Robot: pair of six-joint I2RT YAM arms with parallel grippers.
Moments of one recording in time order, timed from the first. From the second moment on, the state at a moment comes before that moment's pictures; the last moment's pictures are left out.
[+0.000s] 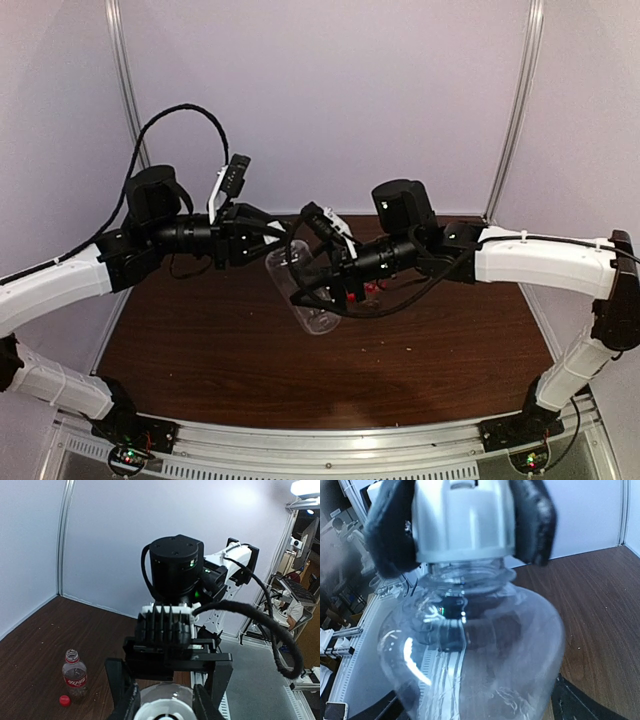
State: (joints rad) left arm -0.73 1.20 1.00 0.16 0.79 -0.22; right arm 0.94 1.57 1.29 -0.10 -0.67 0.05
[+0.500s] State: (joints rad) left arm -0.75 1.24 1.00 0.24 0.79 -0.26; right arm 0.97 1.58 1.29 -0.08 -0.68 0.03
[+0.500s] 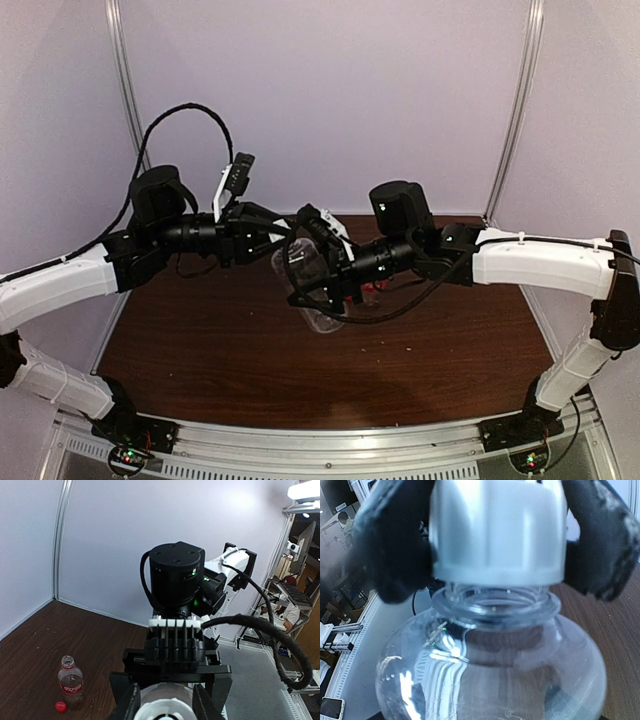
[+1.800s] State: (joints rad) left arm -0.76 1.13 0.87 0.42 0.83 -0.30; right arm 0.96 1.56 1.19 0.07 -0.91 0.06
